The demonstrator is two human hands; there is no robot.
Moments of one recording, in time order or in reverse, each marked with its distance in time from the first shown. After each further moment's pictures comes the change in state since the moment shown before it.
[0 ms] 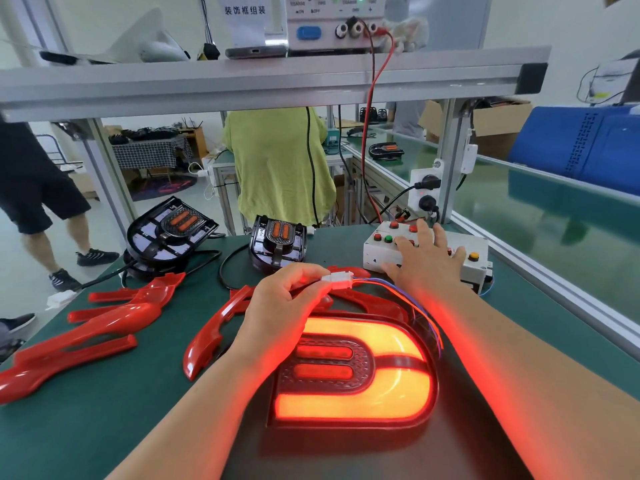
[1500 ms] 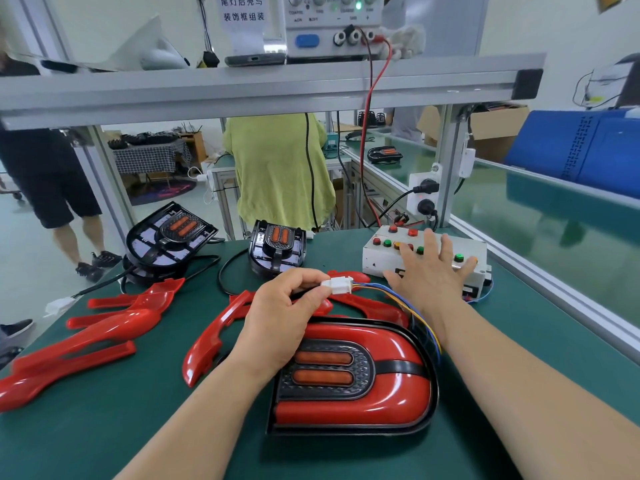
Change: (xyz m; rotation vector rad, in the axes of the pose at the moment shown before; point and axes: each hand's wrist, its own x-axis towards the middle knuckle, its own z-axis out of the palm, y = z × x) left_hand -0.003 0.006 0.002 -0.052 0.010 0.055; right_hand -0.011 0.000 0.006 0.012 -0.004 0.076
